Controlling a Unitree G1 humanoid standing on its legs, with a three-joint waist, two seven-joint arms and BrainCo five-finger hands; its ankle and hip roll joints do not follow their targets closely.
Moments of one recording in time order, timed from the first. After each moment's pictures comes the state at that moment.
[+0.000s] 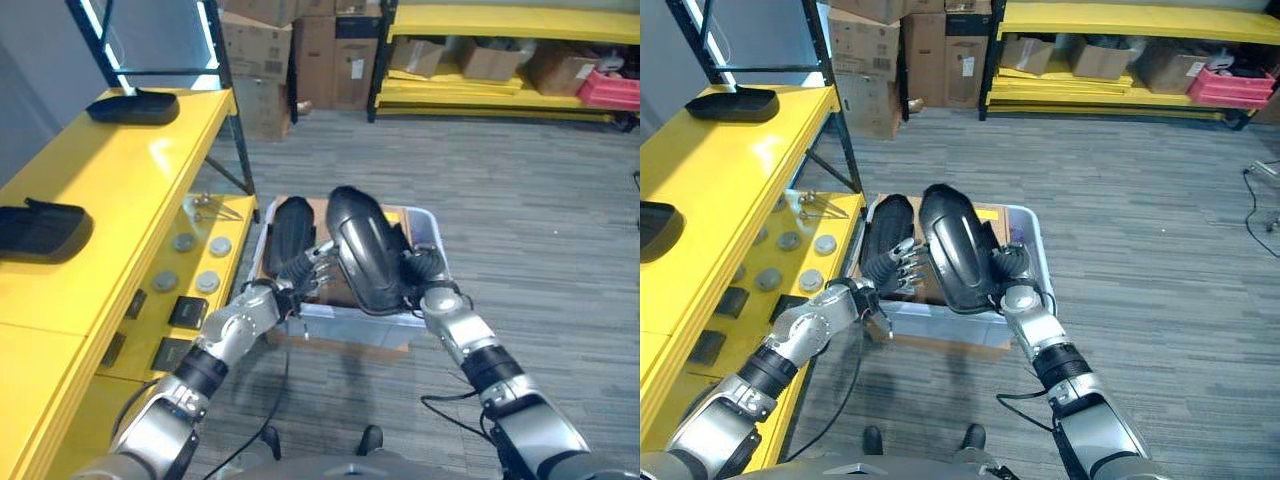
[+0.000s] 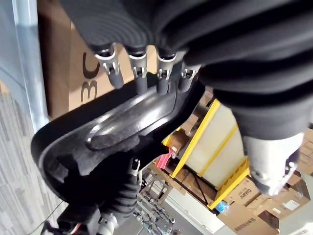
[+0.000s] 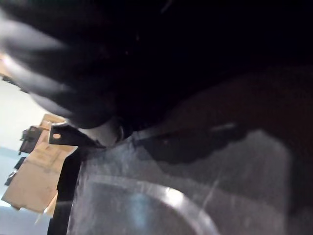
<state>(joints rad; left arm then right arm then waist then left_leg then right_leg) -0.43 0.20 -0.44 0.30 -0.89 0.36 -0.02 -0.42 -0.43 0.32 0.45 0.22 0.26 -0.42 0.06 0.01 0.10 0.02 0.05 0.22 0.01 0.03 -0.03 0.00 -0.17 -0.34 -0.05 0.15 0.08</state>
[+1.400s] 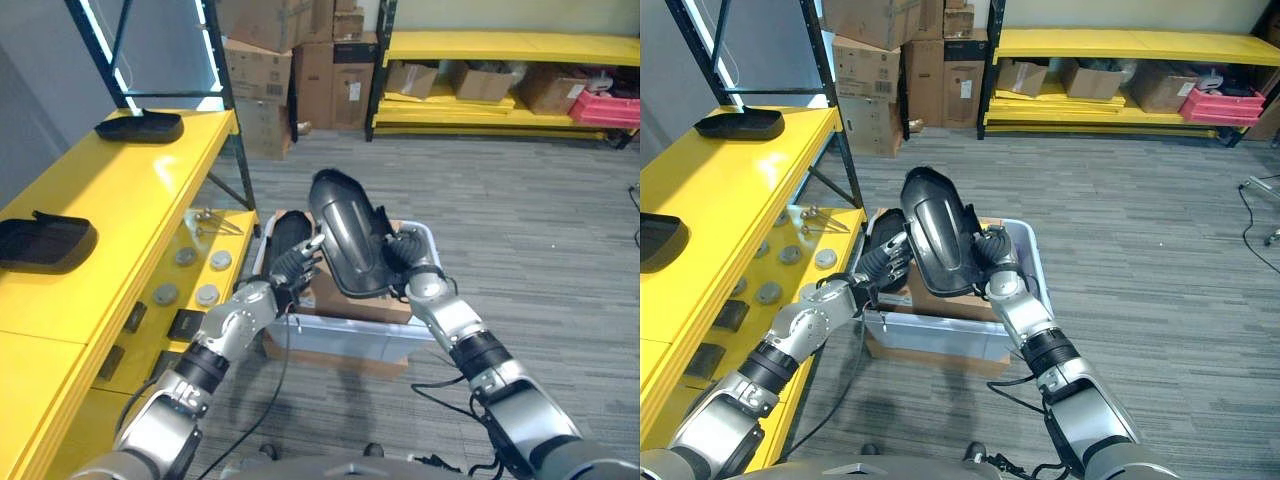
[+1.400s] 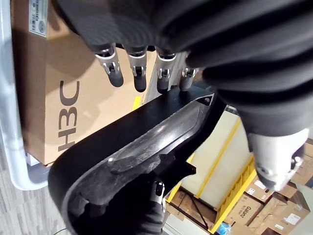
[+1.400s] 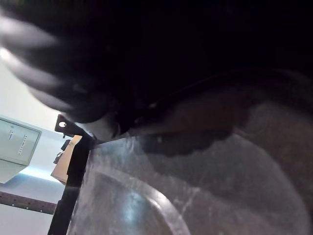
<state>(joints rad) -0.44 0.19 -0.41 0.27 -0.84 0.38 0.10 -0.50 -0.41 0.38 0.41 0.22 0.27 -0.43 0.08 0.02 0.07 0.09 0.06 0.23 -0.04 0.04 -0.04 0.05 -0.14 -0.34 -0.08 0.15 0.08</state>
